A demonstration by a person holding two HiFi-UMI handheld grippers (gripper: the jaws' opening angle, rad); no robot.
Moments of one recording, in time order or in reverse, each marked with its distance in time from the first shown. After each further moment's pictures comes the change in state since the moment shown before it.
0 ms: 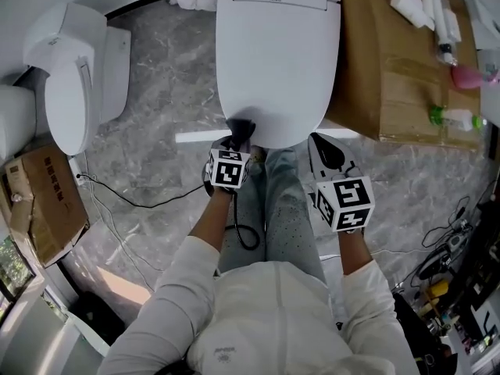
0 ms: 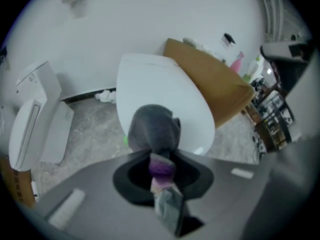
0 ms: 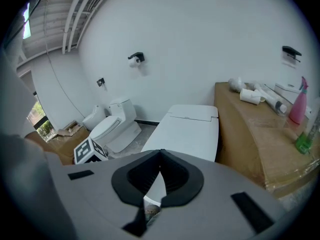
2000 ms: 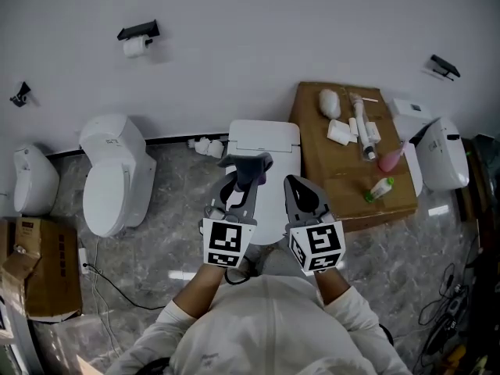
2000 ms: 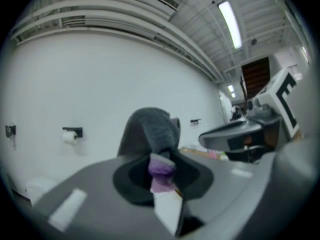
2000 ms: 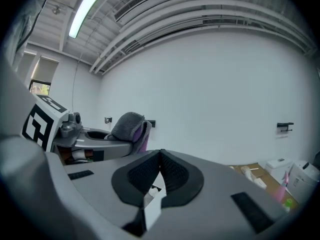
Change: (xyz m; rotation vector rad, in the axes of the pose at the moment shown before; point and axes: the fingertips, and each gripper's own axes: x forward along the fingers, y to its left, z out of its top) left arm -0.446 -0.117 0.288 0.377 -1.012 0.067; right arm -0.209 0.100 0.266 -0.247 -0.610 -0.106
